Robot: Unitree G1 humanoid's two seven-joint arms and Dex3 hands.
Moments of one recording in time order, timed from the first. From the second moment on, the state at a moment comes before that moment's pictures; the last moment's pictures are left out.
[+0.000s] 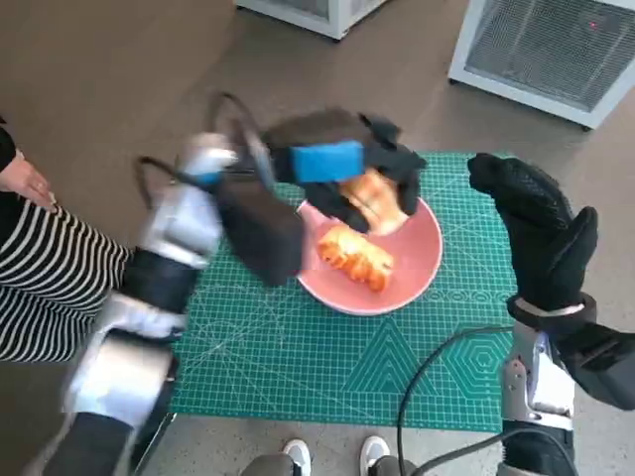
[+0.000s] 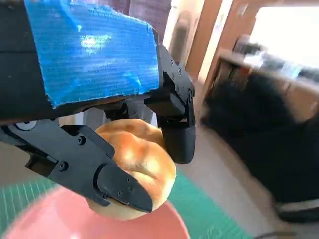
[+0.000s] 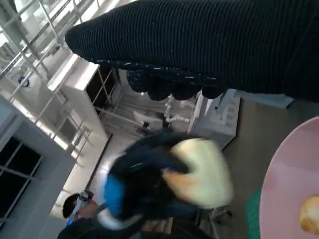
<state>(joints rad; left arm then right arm) -1.16 0.26 -0.33 0.82 0.32 -0.59 -0.55 -0.40 -0.16 -0.20 0.25 0.35 -0.55 0.47</state>
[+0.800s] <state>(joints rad) -1.18 0.19 -0.48 1.09 0.56 -0.55 -0.33 -0.40 -0.16 -0.21 0.25 0.35 -0.56 0.47</state>
